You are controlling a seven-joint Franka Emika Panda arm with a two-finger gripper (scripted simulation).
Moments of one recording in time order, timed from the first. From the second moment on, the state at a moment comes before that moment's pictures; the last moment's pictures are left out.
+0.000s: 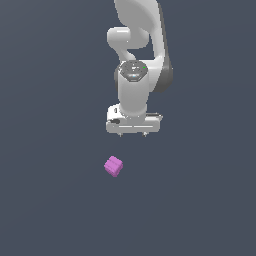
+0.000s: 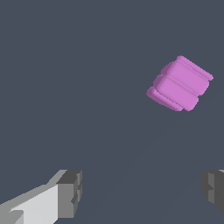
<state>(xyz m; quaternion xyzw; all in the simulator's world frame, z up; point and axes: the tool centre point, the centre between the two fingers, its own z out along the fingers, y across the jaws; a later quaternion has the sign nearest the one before) -0.014 0.020 0.163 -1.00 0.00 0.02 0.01</state>
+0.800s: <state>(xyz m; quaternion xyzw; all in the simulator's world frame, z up) -0.011 0.049 0.174 -1.00 -0.01 0.01 0.02</state>
